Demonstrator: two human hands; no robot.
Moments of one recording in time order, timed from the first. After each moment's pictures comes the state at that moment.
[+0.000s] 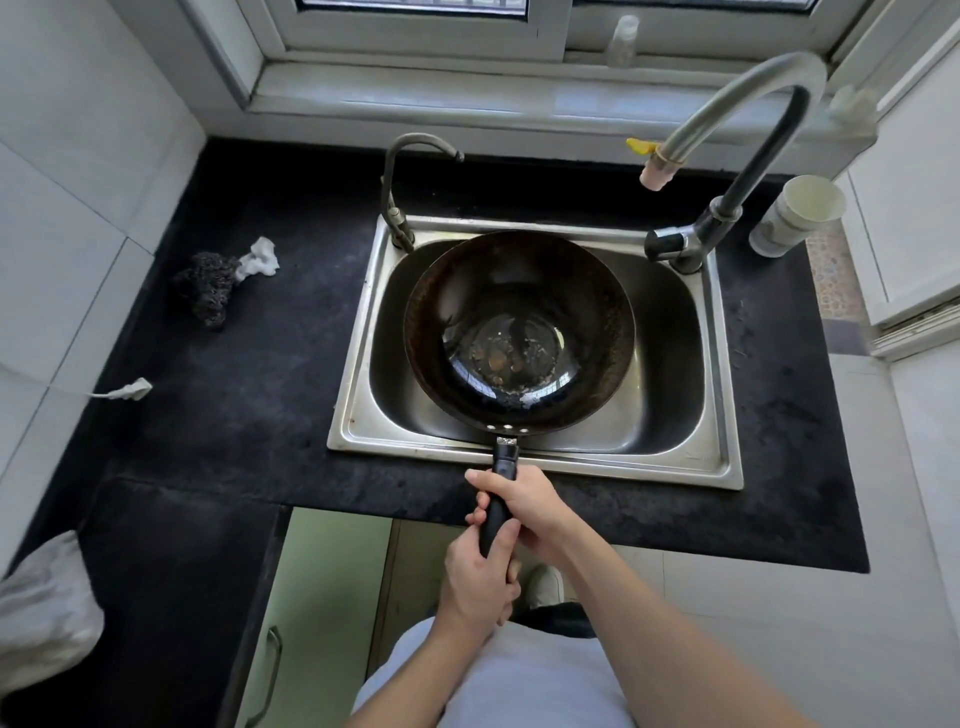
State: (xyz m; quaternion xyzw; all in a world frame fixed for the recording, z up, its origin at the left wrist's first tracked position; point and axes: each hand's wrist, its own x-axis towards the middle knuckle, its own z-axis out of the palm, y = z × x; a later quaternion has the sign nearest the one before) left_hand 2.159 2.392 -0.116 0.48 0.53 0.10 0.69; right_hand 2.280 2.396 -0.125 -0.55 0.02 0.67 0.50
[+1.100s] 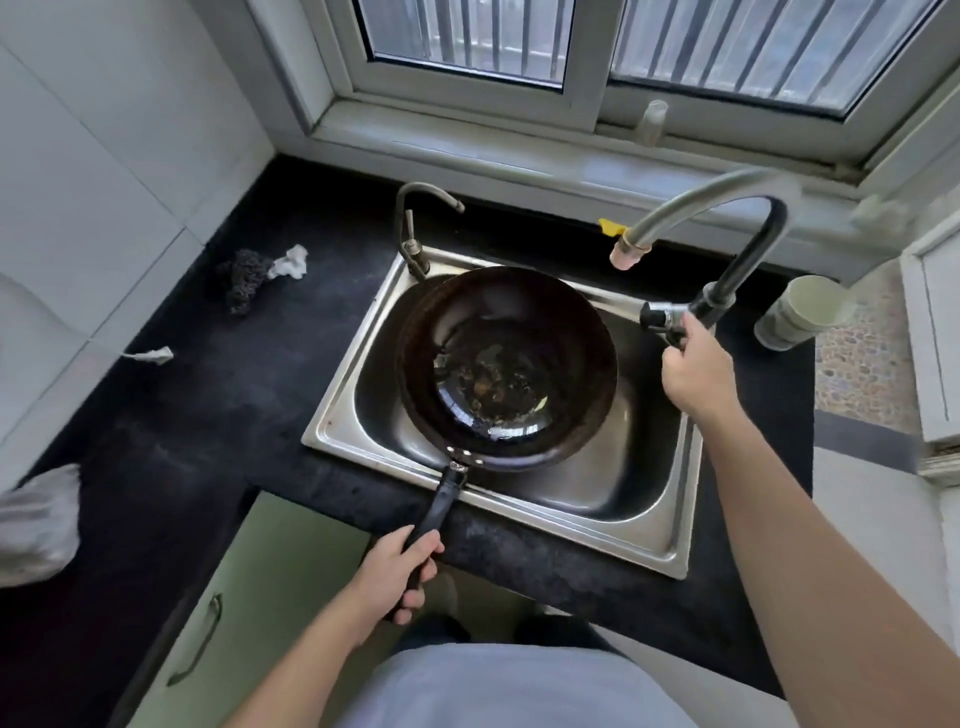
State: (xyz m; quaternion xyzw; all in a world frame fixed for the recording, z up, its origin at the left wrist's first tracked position) left_hand 2.178 2.411 -0.092 0.41 0.58 0.02 0.70; right_hand 2.561 2.424 -0.051 -0.88 -0.30 0.24 0.29
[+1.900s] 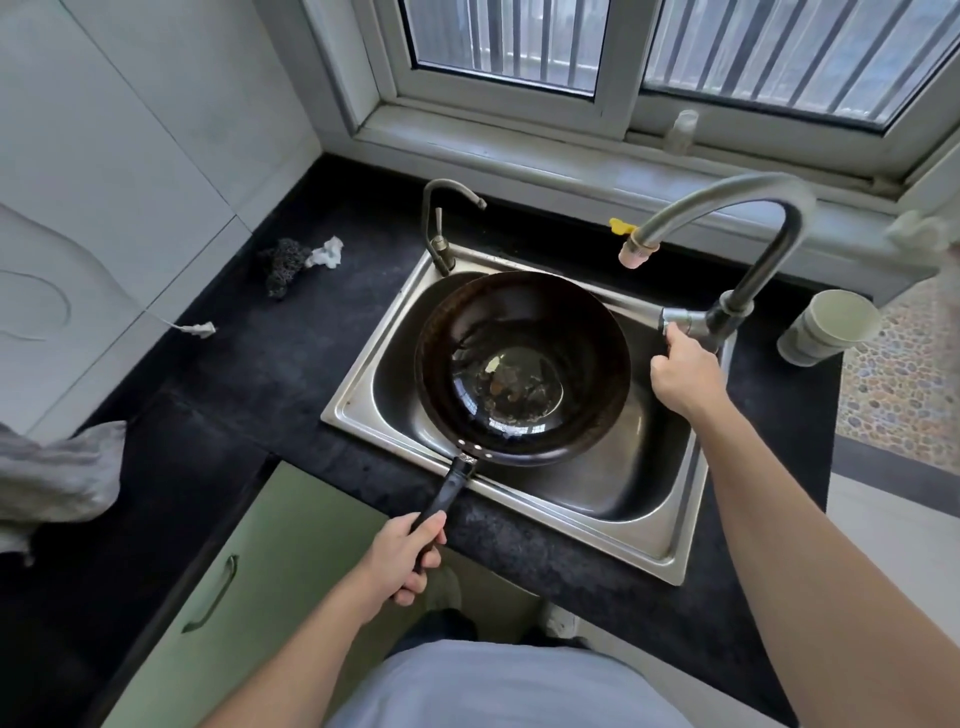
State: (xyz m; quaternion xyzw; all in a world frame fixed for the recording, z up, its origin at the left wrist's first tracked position) left_hand 2.190 2.393 -0.089 0.40 0.61 0.03 0.68; right_hand 2.555 2.431 -0.044 -0.87 -0.37 0.28 0.16
